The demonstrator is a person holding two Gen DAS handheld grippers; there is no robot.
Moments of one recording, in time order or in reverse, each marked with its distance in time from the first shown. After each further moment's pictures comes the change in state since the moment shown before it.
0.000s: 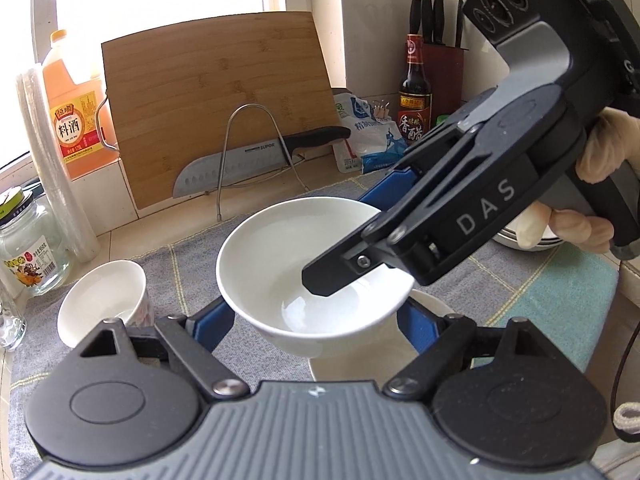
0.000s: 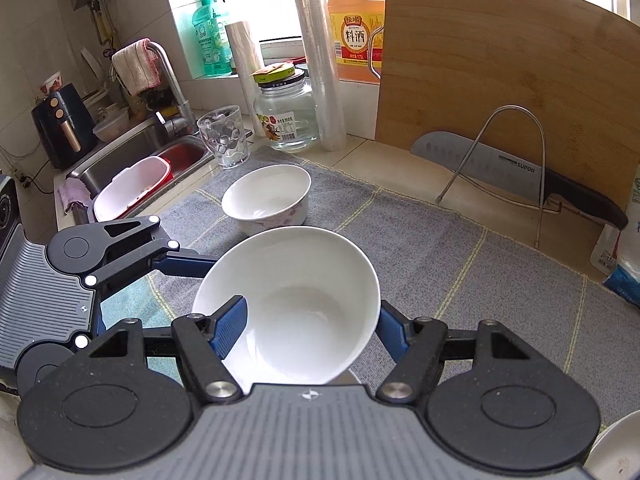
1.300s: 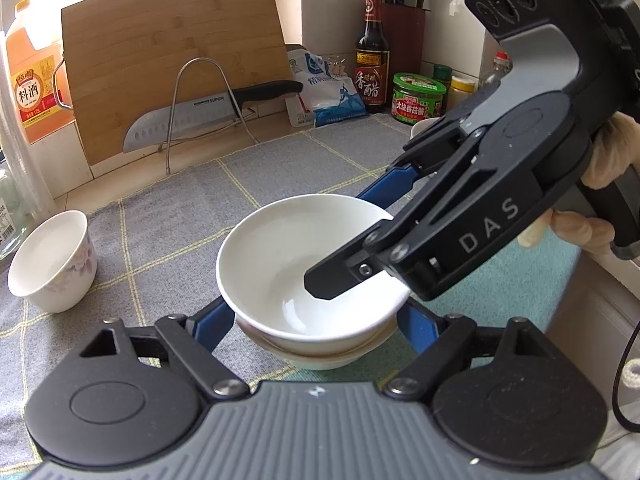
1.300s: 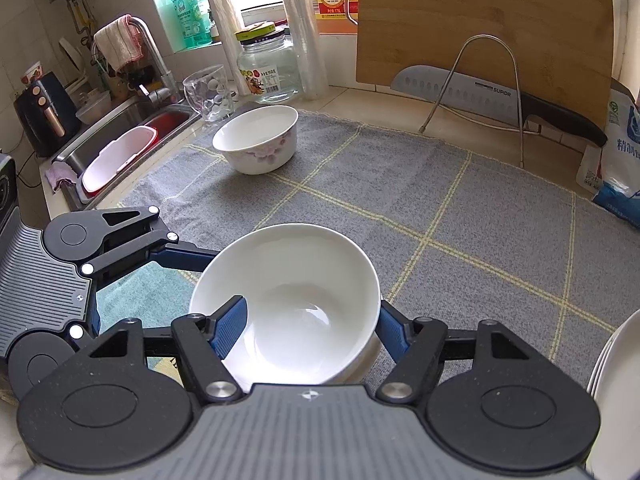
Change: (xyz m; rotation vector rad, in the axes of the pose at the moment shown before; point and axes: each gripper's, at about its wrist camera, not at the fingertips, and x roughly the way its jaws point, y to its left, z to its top) left arm 0.006 -0.027 -0.024 0.011 0.100 -0.097; right arm -0.002 0.004 -0.054 0.060 0.071 -0.039
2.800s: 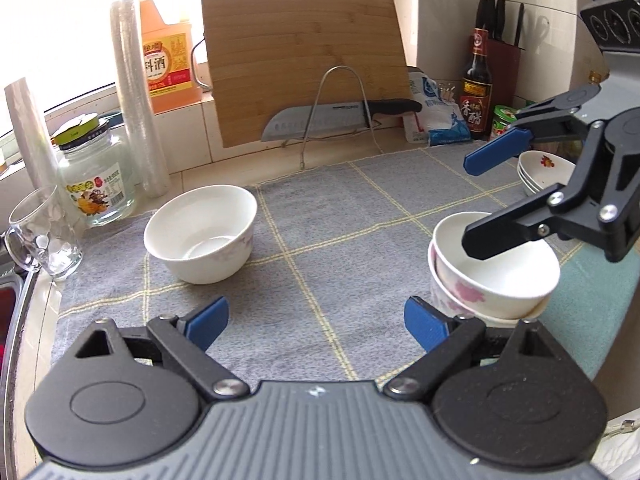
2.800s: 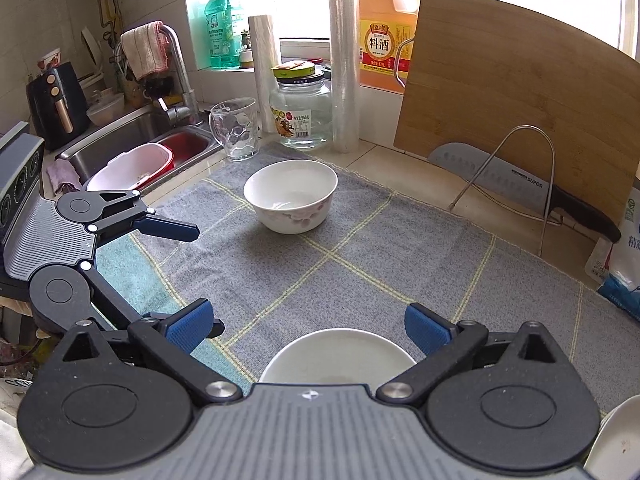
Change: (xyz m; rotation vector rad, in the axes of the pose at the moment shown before) left arm -0.041 0.105 -0.029 -0.132 -0.053 0.179; right arm 0.010 0.052 0.048 -0.141 -0.094 -0.042
